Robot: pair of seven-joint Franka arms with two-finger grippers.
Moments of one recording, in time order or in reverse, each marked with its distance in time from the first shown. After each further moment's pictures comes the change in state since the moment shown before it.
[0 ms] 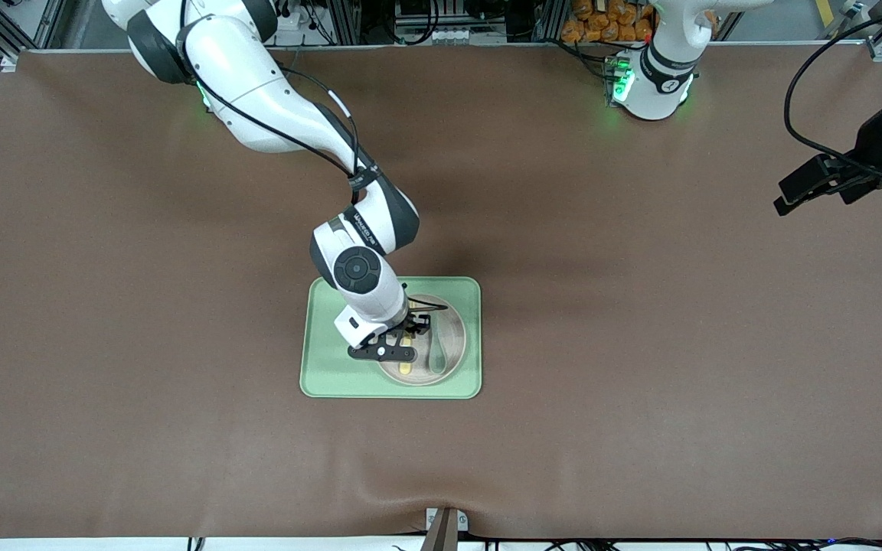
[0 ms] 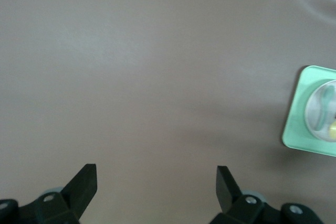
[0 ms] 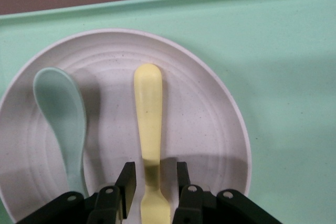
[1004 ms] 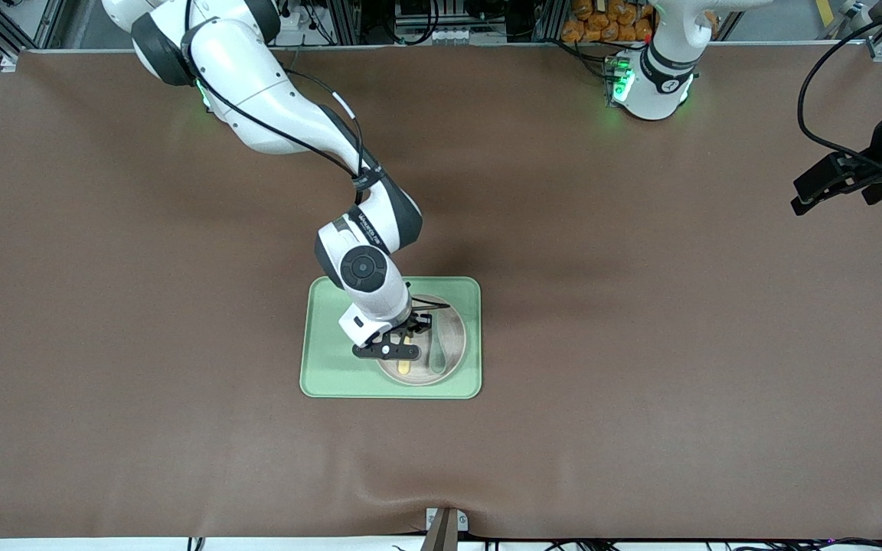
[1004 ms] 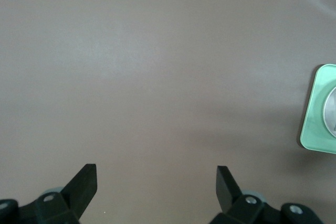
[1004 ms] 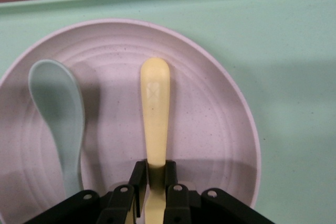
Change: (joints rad) left arm 0.005 -0.001 -0.004 0.008 0.031 0.000 0.033; right arm 0.010 0.014 0.000 0.000 -0.017 0.017 0.002
